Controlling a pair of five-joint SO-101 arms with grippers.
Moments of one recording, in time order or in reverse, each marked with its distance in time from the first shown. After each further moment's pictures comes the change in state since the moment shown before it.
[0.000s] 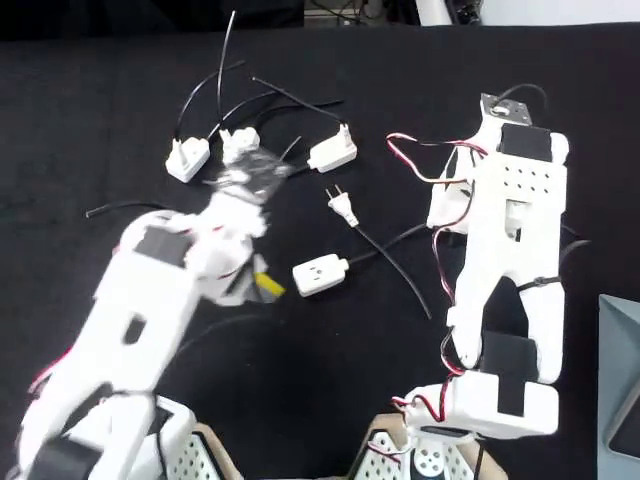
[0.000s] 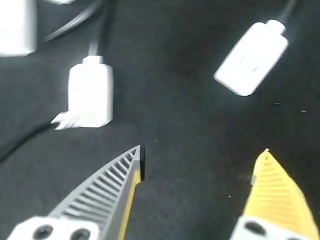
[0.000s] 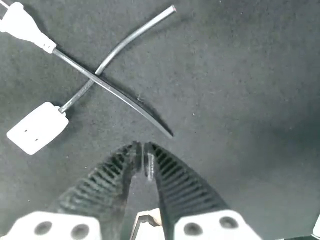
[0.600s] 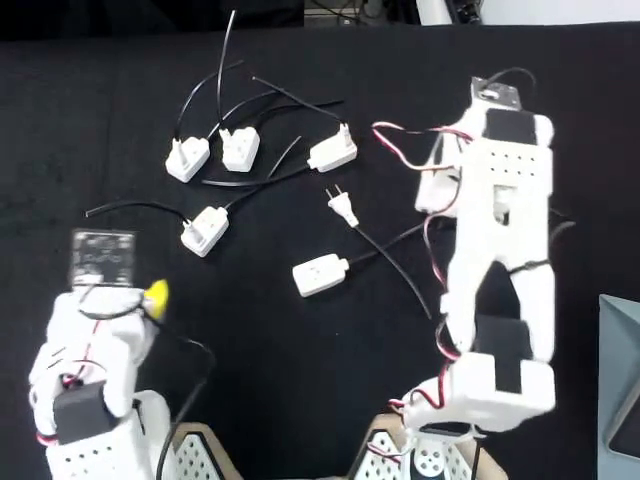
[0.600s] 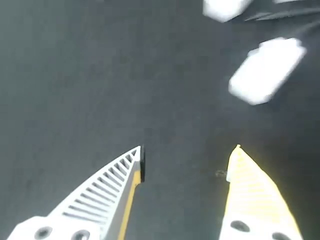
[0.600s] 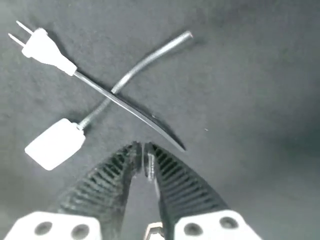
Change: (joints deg) left arm -33.1 -67.3 39.4 0.4 -2.3; right arm -2.3 4.0 -5.9 0.0 -2.9
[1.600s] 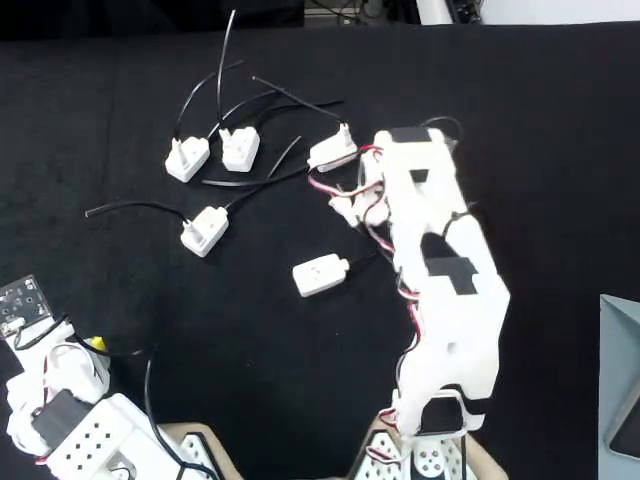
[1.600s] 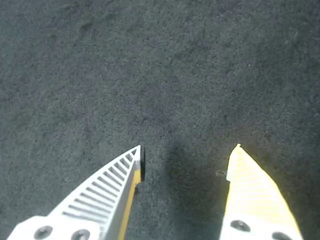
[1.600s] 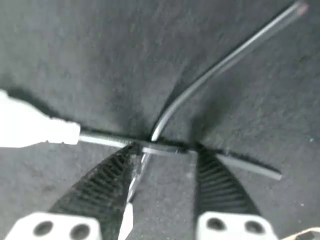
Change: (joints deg) left arm -38.9 -1.2 18.2 -3.5 -1.1; right arm -11.8 28.3 -3.1 -13.2 -32.5
